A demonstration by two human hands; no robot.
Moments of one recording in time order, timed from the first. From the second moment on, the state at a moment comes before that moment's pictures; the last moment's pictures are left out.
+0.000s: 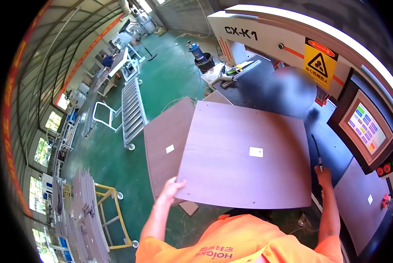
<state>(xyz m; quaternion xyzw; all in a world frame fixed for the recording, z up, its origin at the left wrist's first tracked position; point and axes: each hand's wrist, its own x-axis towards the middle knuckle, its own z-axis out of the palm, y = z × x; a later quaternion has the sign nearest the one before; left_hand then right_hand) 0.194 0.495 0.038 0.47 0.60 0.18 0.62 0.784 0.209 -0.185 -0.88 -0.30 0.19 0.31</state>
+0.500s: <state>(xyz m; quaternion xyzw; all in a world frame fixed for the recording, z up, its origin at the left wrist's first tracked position) 0.254 0.782 -0.031 0.42 0.44 0.29 0.73 0.631 0.228 -0.116 -0.73 0.10 0.35 0.58</state>
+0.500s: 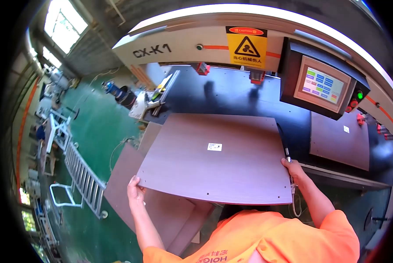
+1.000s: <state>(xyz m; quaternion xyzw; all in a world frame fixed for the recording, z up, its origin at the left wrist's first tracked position) 0.404 0.529 -0.103 0.46 0.45 0.04 0.76 0.512 0.288 -0.100 -0.71 0.16 0.43 0.53</state>
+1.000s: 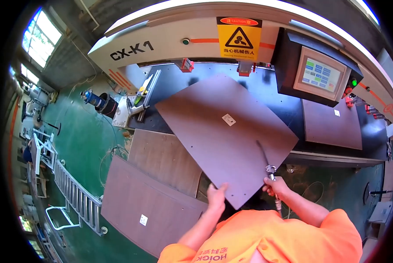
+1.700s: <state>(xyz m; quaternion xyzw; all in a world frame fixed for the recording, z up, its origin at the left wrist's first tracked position) 0.507 0.845 -0.107 0.69 0.47 -0.16 0.52 0.606 0.327 -0.106 -0.78 0.06 0.35 0.51</state>
